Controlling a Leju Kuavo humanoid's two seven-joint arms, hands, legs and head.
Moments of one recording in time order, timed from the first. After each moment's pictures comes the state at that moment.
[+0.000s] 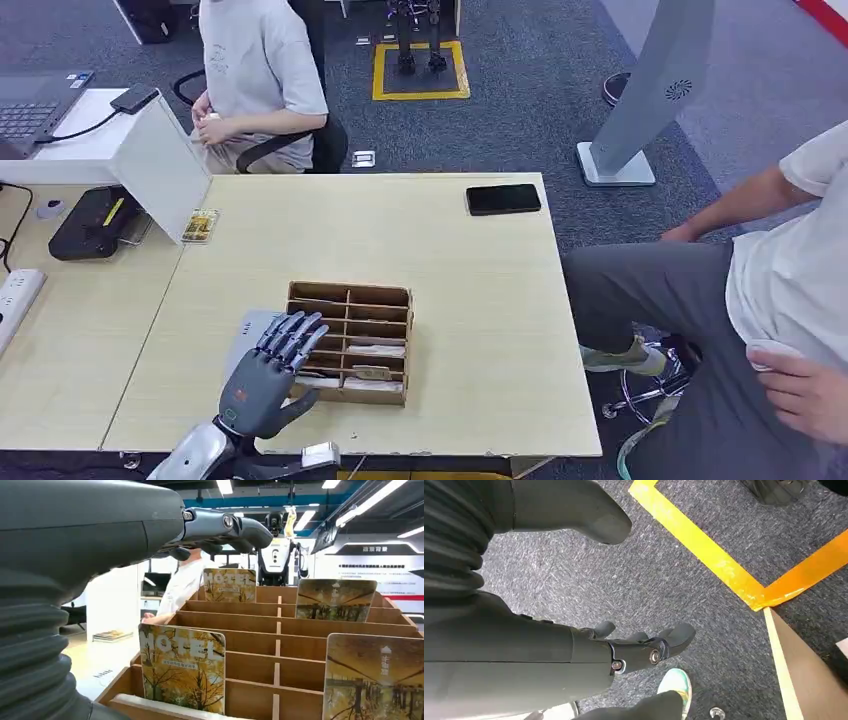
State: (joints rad) left arm -0.03 0.27 -0.56 -1.40 -1.21 0.59 -0.21; right arm -0.02 -0.01 -0.36 -0.19 1.18 -0.28 -0.30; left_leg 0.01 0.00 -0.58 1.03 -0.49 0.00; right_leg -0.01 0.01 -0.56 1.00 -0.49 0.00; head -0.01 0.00
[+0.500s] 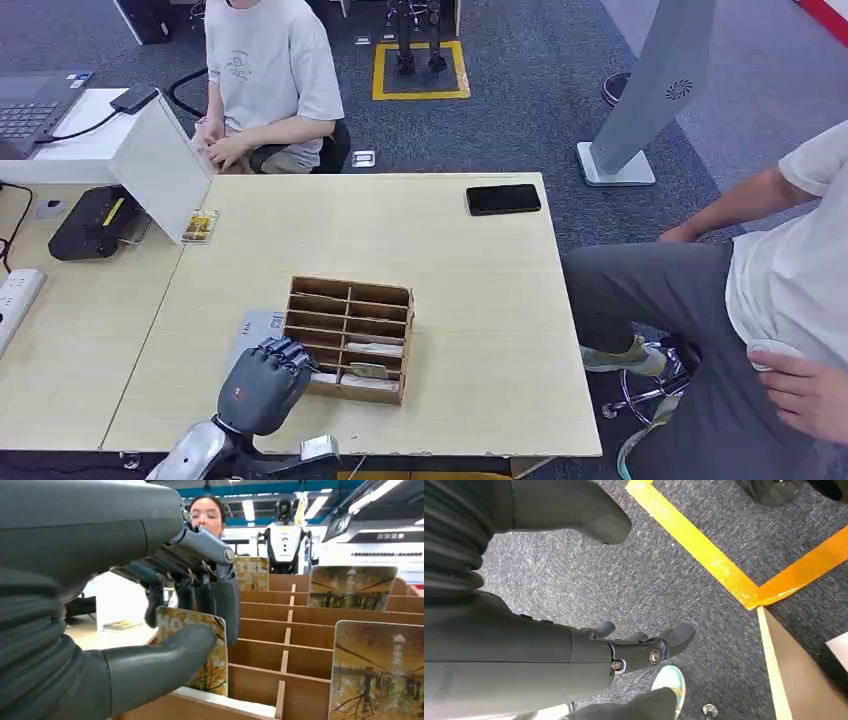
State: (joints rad) left arm -0.02 0.27 -0.55 -1.39 -1.20 0.56 -0.22; right arm -0.02 -0.01 -0.36 -0.19 1.19 -0.29 -0.32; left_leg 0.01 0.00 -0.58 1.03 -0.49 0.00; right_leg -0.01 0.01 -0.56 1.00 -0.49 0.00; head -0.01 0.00
